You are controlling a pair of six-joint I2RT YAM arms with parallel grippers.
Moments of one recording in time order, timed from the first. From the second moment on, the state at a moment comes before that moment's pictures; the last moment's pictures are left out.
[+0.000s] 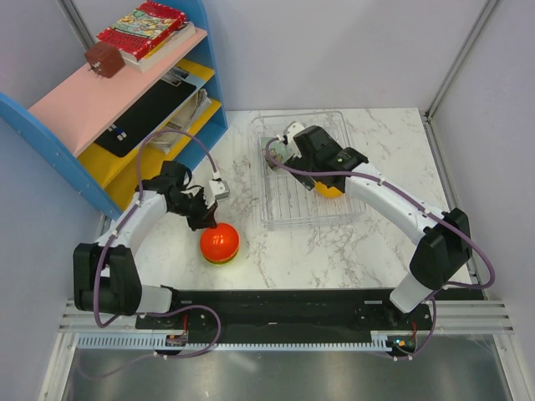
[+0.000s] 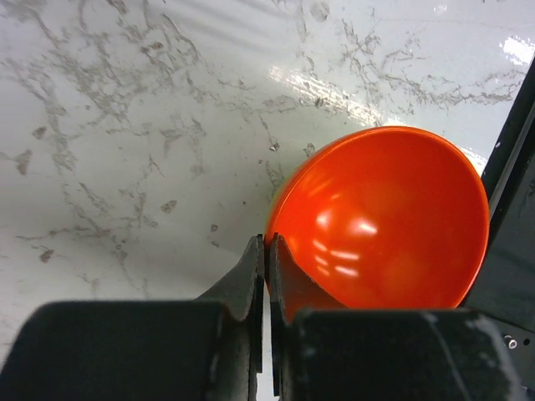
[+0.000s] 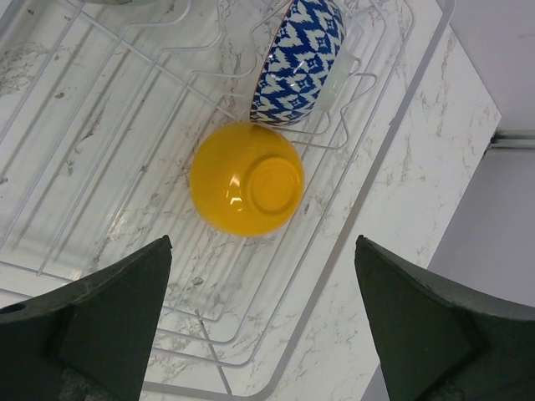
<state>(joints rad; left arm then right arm) -0.11 1.38 0.92 -0.84 0.67 0.93 0.66 1.63 1.48 -0.66 0.44 -0.28</state>
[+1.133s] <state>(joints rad) -0.16 1.65 1.46 -0.64 0.91 0.62 0.54 1.75 1.71 -0.75 -0.71 0.17</state>
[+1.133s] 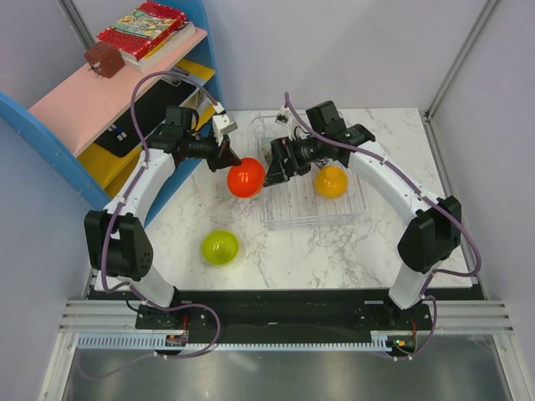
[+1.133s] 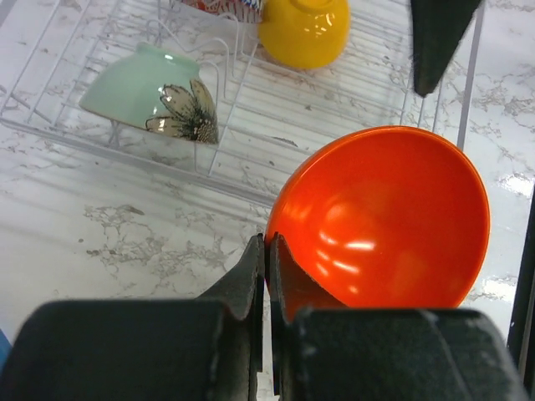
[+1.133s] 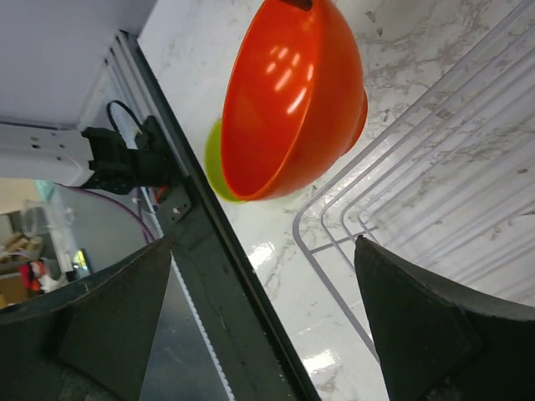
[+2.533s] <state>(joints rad) -0.28 1.48 1.35 -0.47 0.88 0.48 0.45 1.87 1.62 -0.54 -1.11 0.35</state>
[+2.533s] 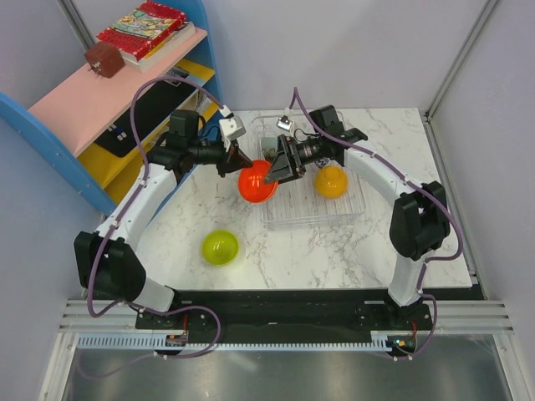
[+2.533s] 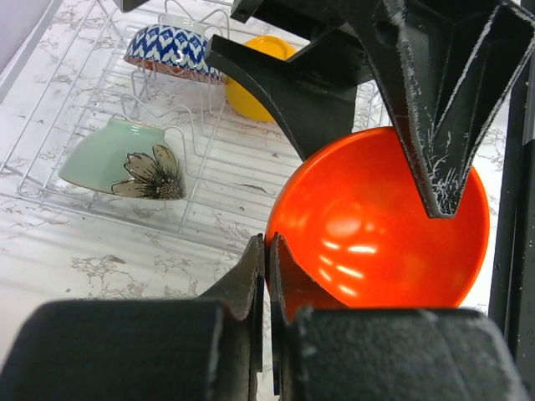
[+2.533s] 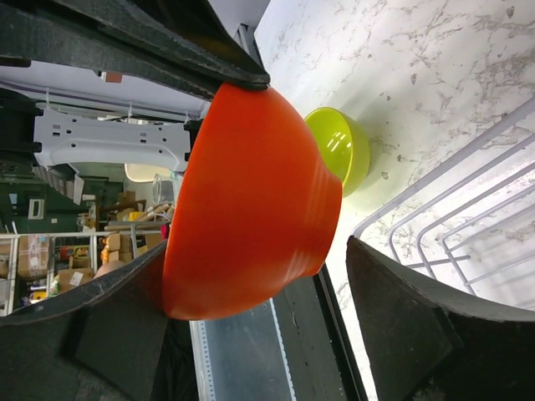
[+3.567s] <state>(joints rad) -0.29 1.44 1.29 -0.43 0.82 0.46 0.44 1.89 1.63 -0.54 -1.12 0.35</state>
